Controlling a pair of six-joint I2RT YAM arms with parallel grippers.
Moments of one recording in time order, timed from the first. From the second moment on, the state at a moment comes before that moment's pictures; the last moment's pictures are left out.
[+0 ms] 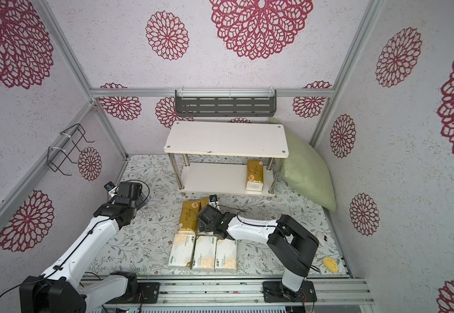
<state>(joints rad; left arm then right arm) -0.14 1.15 0.88 -0.64 -0.54 -0.80 1.02 1.70 1.01 -0.29 0.40 0.72</state>
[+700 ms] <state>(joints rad) -0.14 1.15 0.88 -0.64 -0.54 -0.80 1.01 1.70 0.97 -0.23 0.41 0.66</state>
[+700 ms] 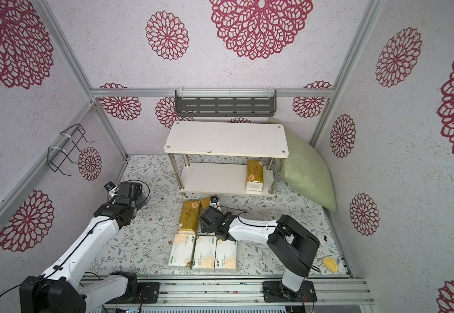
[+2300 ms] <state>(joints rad) -0.15 1.15 0.88 -0.64 -0.54 -0.80 0.92 1.50 1.01 -0.32 0.41 0.57</state>
